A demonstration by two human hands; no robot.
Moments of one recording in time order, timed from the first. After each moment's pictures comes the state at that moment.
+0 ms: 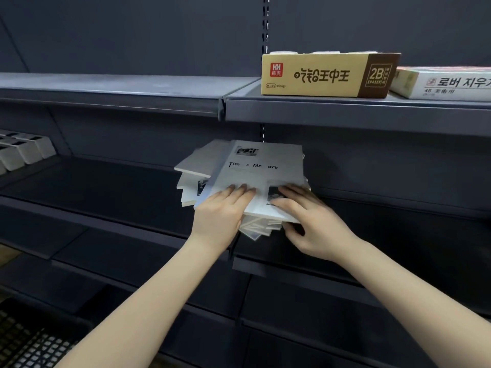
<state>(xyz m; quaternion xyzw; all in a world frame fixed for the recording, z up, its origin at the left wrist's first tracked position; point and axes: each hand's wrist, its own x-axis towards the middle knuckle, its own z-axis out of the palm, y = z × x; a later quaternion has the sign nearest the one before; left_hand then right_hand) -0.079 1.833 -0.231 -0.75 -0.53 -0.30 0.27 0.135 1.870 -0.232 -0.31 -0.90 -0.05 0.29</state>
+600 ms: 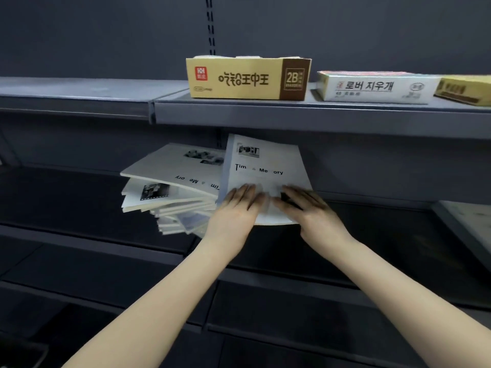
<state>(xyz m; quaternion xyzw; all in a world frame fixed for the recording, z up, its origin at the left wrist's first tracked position) 0.036 1.858 -0.233 -0.81 -0.52 -0.18 0.21 0.231 1.891 -0.247 -0.40 -0.85 -0.20 0.28</state>
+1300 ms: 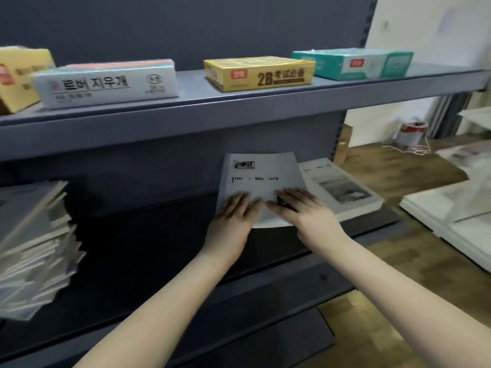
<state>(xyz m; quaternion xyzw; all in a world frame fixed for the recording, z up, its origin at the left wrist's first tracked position) 0.306 1.881 -0.254 -0.91 -0.36 -0.18 0.06 0.494 1.828 -0.260 -0.59 -0.74 -0.27 0.20</state>
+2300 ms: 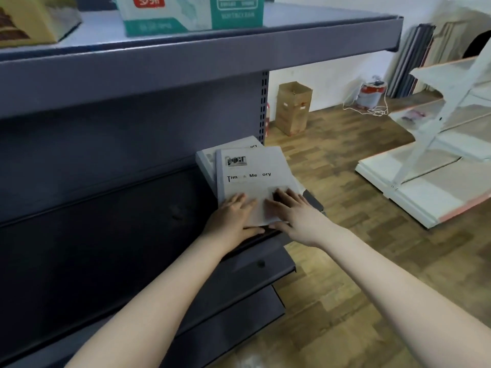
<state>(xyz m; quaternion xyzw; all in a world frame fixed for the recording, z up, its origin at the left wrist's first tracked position) 0.552 1.901 -0.317 -0.94 -0.32 -0.02 -0.08 0.720 1.811 -0.315 -0.73 -0.68 0.09 0.03</state>
